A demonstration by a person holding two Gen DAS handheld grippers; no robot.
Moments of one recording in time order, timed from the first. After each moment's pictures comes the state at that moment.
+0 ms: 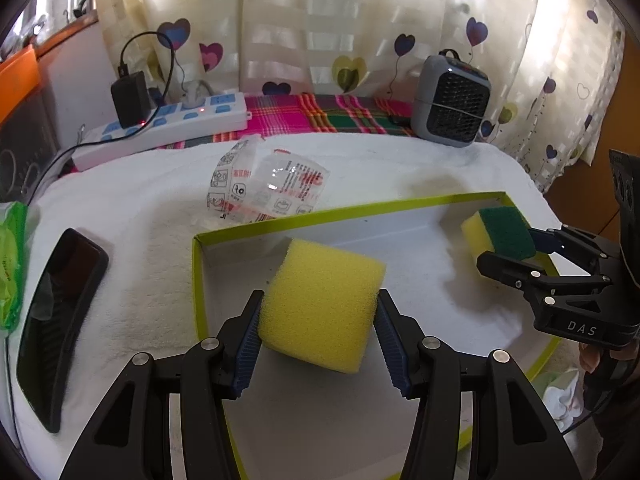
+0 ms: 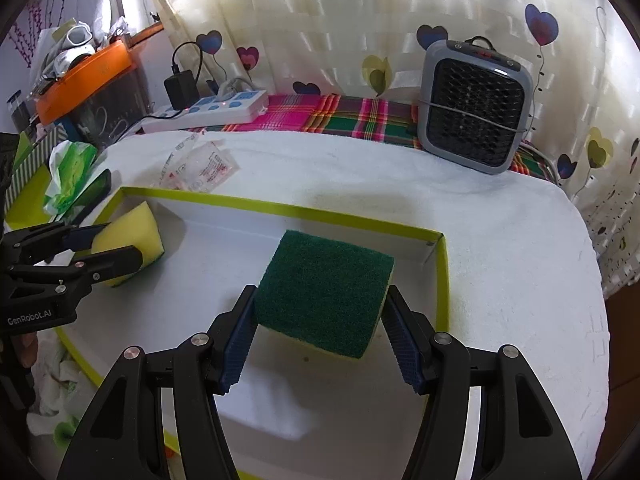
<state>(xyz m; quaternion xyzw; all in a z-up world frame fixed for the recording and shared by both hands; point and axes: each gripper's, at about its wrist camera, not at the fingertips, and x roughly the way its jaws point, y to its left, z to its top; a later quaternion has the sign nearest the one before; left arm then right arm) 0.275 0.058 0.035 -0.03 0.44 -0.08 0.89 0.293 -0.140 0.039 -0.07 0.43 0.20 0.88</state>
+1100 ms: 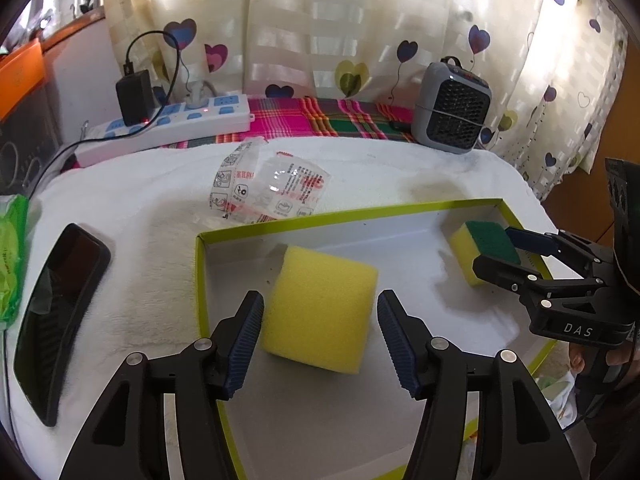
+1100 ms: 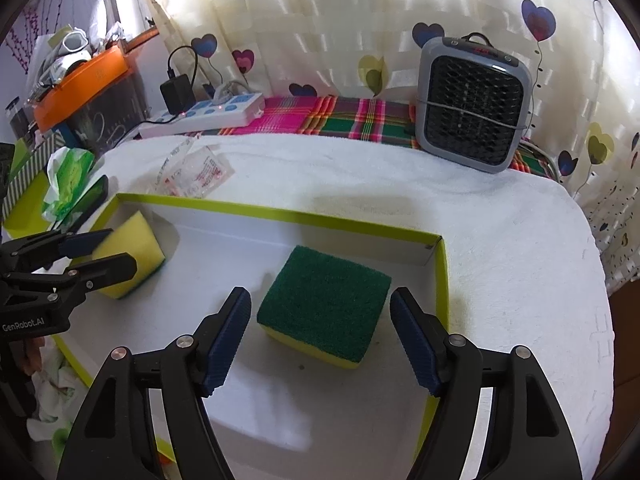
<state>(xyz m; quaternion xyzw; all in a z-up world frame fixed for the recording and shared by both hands) 0.271 0.061 0.040 -0.04 0.43 -0.08 0.90 0.295 -0.143 0.039 -0.06 0.43 0.19 0.88</state>
